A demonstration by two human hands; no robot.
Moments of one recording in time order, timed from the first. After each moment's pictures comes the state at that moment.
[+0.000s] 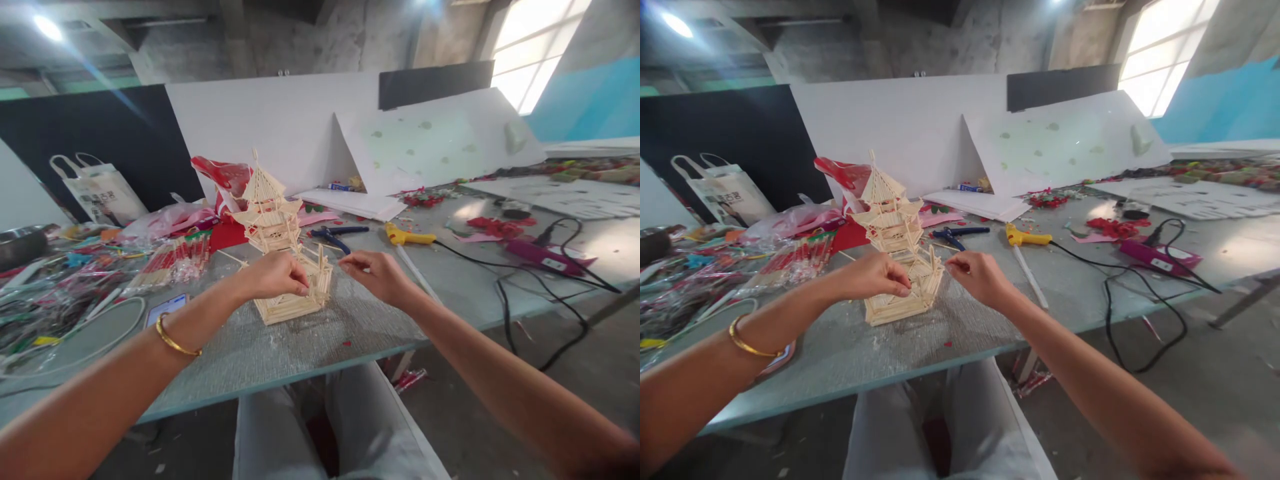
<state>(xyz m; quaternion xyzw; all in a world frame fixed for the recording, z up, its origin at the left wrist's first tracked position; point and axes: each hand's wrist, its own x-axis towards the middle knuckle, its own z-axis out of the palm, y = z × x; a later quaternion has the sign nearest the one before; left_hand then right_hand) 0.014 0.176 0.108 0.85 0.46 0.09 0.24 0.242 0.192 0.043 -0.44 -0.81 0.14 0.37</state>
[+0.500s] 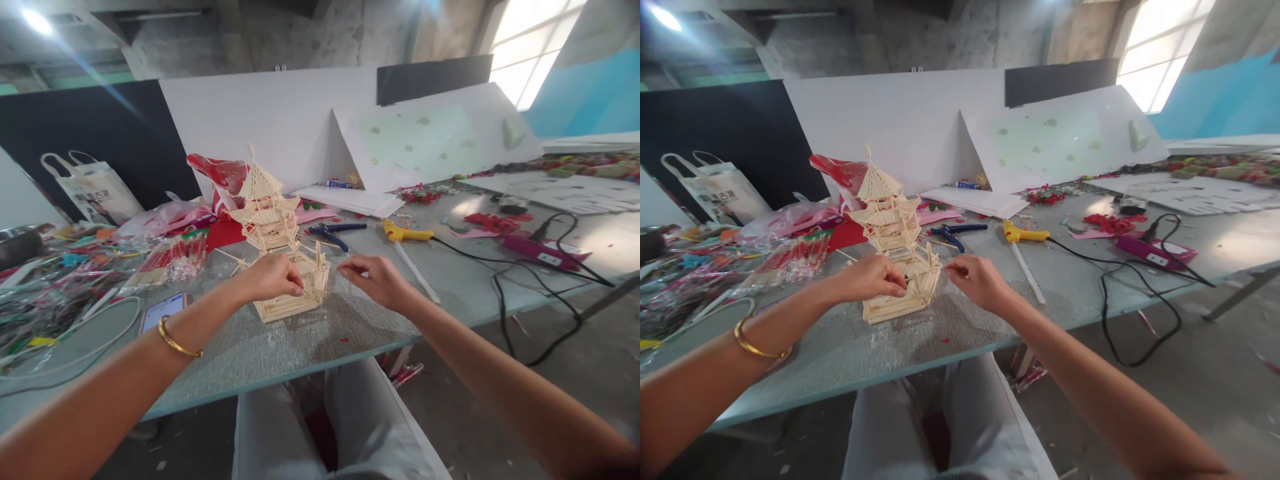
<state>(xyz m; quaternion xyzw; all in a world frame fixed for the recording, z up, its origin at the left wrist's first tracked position) 0.015 0.179 0.099 0.85 0.49 0.06 0.19 0.245 0.186 0.034 -0.43 -0.81 0.15 0.36</state>
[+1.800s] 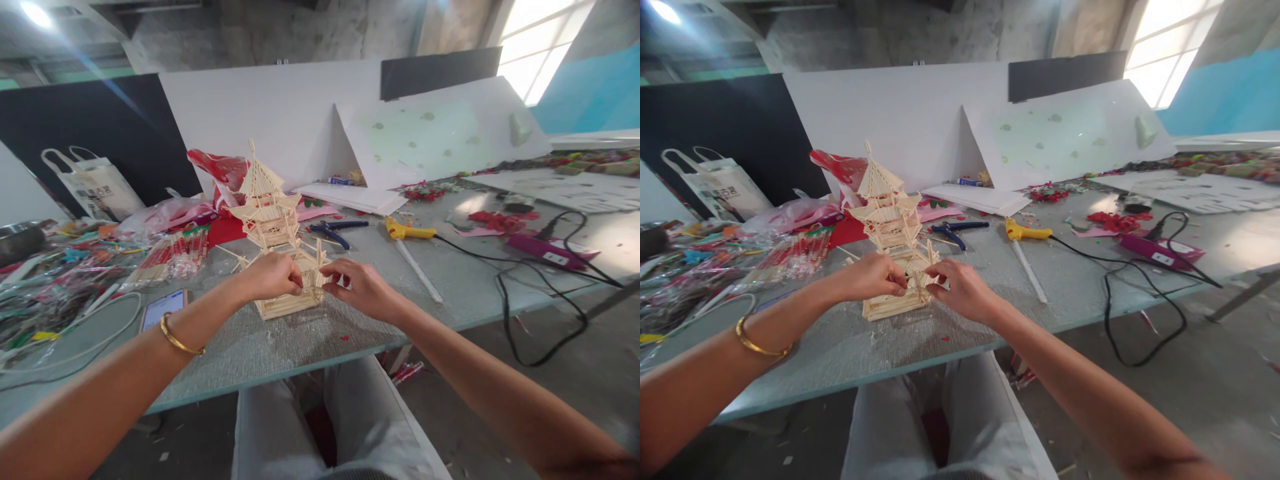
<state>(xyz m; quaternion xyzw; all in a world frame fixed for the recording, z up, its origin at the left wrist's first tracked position) 0.018 0.181 0.097 0.87 0.48 0.00 0.12 0.218 0.174 0.032 -0.39 -0.85 0.13 0.34</state>
